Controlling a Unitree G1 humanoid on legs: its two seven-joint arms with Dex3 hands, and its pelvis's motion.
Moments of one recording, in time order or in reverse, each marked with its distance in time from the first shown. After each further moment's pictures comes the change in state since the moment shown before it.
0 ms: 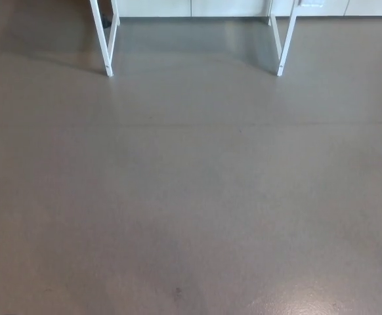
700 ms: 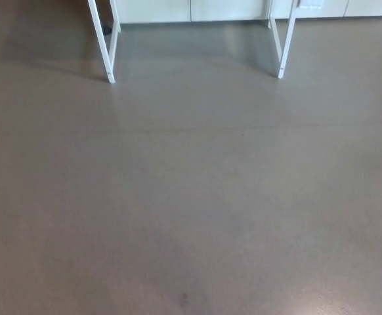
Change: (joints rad) left_arm 0.096 0.015 -0.040 0.063 0.000 -0.081 -0.020; right_arm 0.085 0.004 -0.011 0.158 0.014 -0.106 0.005
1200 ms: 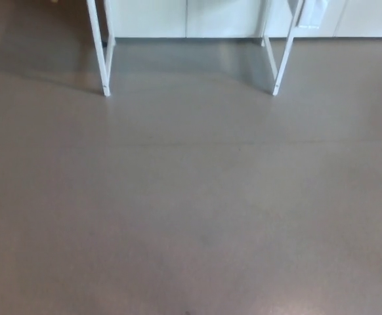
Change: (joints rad) left_arm 0.031 0.013 -0.028 0.025 0.004 -0.041 0.019; right_arm 0.051 0.005 -0.007 0.017 0.003 -0.080 0.000
